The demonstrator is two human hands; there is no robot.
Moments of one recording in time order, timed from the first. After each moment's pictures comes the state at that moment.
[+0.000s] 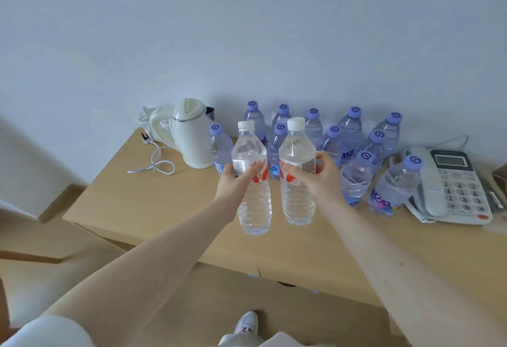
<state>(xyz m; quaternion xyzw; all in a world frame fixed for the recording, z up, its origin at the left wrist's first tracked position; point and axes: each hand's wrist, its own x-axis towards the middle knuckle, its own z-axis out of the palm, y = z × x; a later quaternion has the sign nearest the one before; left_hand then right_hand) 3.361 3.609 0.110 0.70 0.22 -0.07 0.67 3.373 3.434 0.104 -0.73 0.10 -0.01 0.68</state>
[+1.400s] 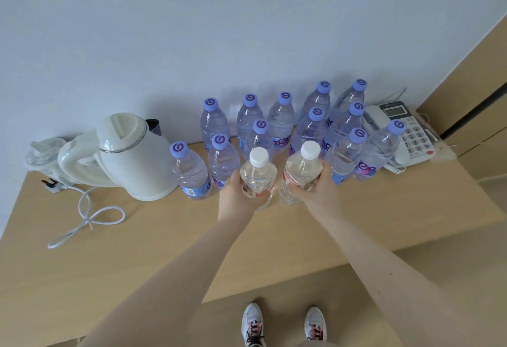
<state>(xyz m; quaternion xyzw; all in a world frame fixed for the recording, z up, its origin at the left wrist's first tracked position) 3.445 3.637 0.024 0.84 -0.04 -0.12 0.53 3.386 3.468 0.031 -0.79 0.25 -0.11 0.54</state>
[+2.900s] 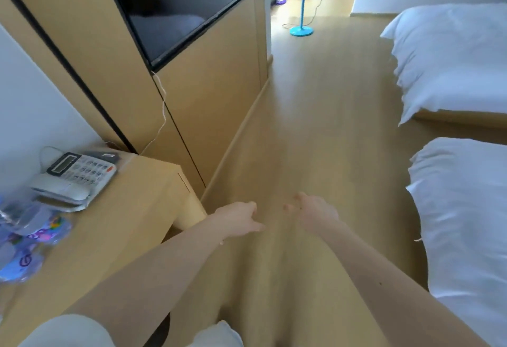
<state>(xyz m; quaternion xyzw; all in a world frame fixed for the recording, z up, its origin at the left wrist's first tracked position) 2.978 3.238 0.079 0.67 -0.65 -0.31 -0.15 2.794 3.212 0.066 -0.73 0.64 0.06 0.25</state>
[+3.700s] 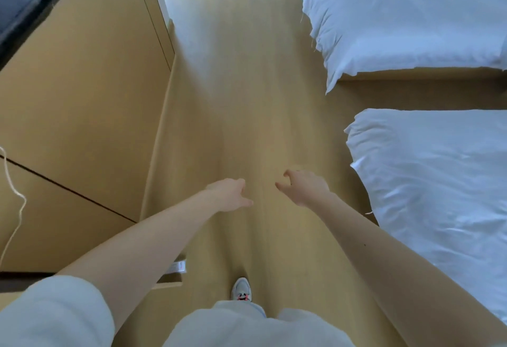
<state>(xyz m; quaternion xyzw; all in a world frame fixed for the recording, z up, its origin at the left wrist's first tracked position) 2.946 2.909 0.034 0.51 -0.78 -0.28 -0.23 2.764 2.950 0.047 -0.61 0.75 0.12 0.24</state>
